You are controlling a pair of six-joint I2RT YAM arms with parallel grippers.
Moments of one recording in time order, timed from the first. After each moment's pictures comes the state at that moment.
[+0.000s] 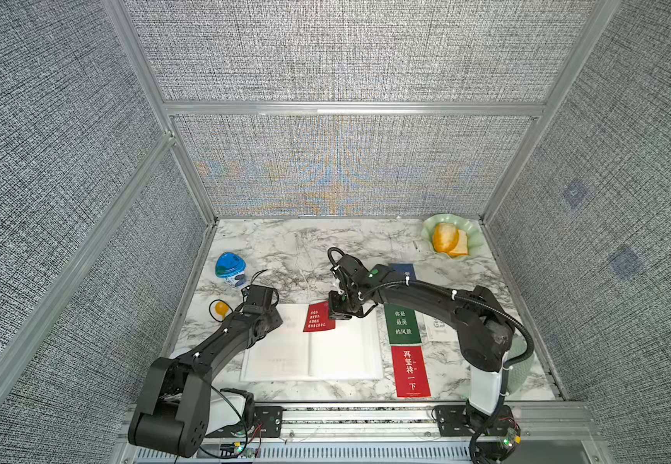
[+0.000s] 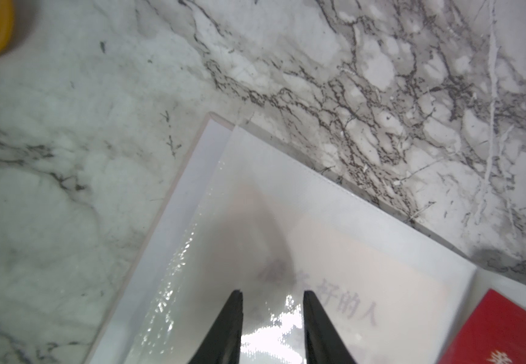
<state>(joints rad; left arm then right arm) -0.24 1.26 0.53 -0.34 -0.10 -0.68 0.86 1.92 1.49 -0.70 -0.34 0.82</state>
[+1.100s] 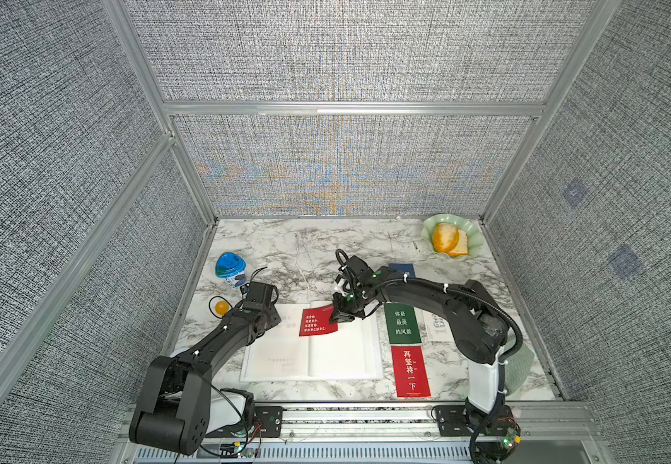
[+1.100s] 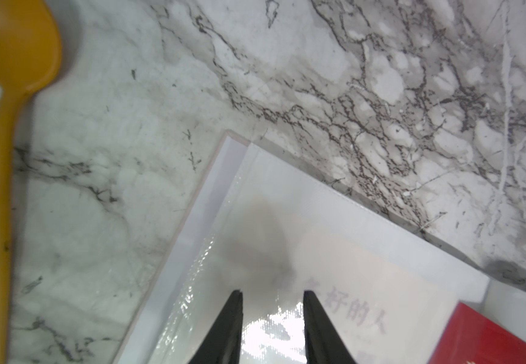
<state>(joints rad) -0.23 1.28 0.57 -0.39 -0.15 -0.66 0.79 1.98 1.42 -0.59 -0.55 0.74</state>
